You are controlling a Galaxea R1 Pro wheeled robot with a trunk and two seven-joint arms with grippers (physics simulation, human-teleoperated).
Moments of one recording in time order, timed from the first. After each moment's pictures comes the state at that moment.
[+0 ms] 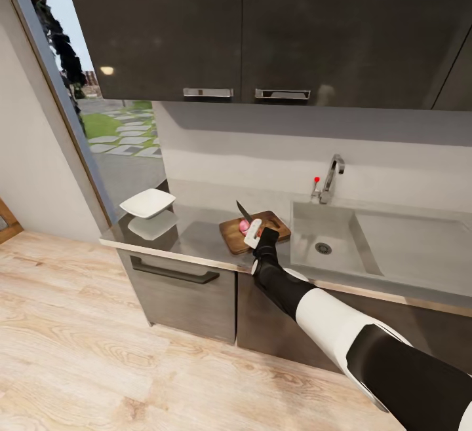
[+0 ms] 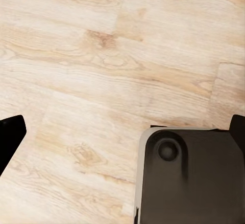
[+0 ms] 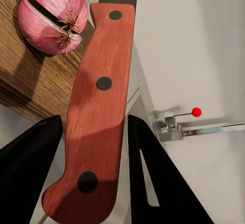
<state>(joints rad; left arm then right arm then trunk) 0.23 0.05 -0.12 -0.31 0.13 -0.80 0.17 -1.06 0.17 0.81 -0.41 0.41 0.46 -0.34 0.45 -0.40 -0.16</state>
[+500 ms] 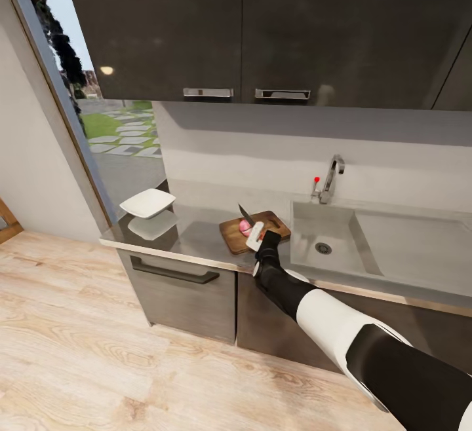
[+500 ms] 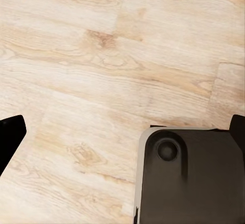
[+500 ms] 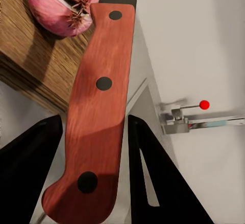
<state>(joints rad) 0.23 0.05 -0.12 -0.31 0.13 -0.80 0.17 -1.06 0.17 0.81 -0.37 0.40 0.46 -0.33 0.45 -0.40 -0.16</state>
